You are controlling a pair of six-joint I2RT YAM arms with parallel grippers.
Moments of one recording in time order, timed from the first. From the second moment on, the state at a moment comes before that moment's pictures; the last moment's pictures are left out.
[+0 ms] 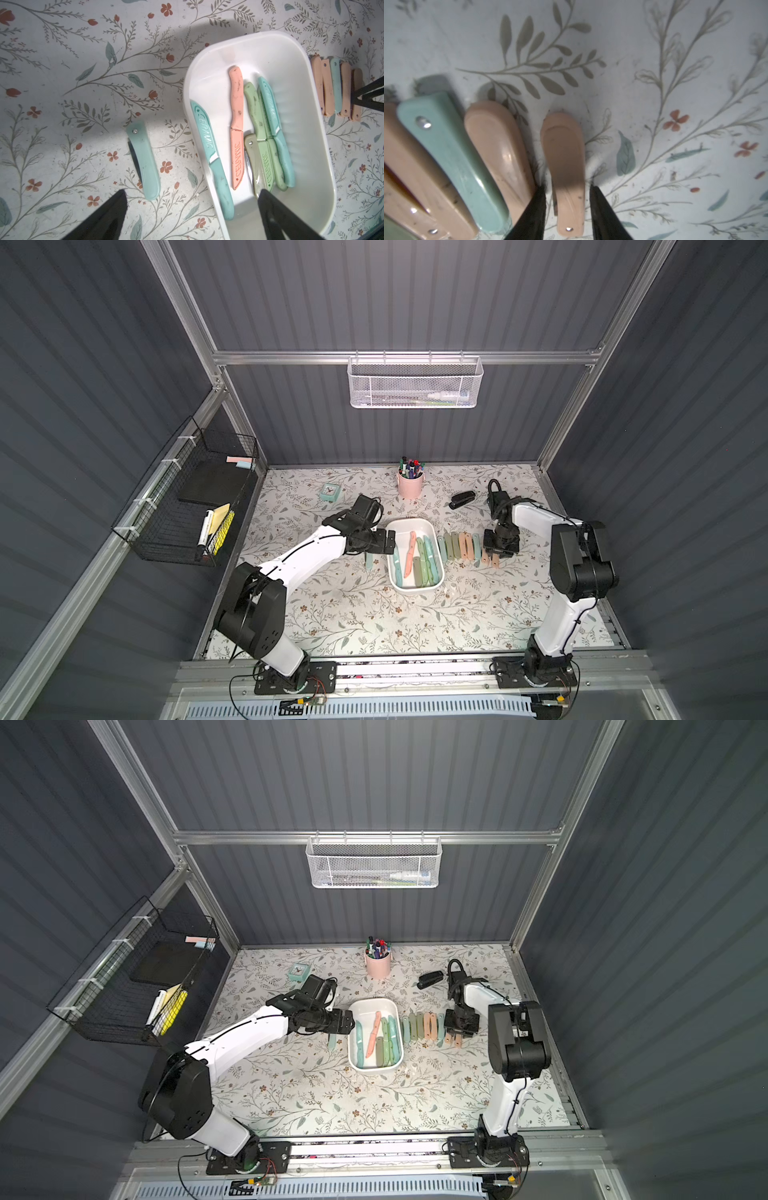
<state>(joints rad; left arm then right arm) -0.53 1.58 1.15 -0.61 0.08 -0.40 0.11 1.87 1.22 -0.90 0.08 0.37</state>
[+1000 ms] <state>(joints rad) -0.76 1.96 1.47 -0.64 -0.02 -0.41 0.15 1.43 1.04 -0.72 -0.05 0.39</state>
